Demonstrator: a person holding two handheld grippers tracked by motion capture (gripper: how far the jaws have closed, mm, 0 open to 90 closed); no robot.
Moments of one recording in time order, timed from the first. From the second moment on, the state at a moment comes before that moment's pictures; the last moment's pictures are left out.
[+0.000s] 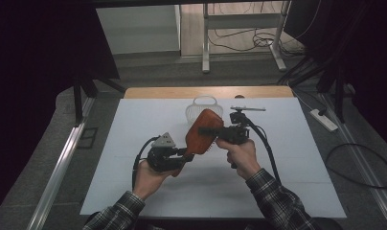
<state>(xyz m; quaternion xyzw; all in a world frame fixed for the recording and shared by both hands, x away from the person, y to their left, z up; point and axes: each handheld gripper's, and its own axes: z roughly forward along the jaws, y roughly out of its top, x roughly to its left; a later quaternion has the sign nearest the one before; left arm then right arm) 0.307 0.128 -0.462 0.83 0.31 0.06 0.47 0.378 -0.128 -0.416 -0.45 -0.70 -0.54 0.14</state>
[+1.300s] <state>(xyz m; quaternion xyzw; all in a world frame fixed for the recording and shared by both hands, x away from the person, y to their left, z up) 0.302 0.155 -0.470 0.83 0.34 0.06 0.44 0.387 -0.135 -0.397 -0.44 -0.70 -0.55 0.09</state>
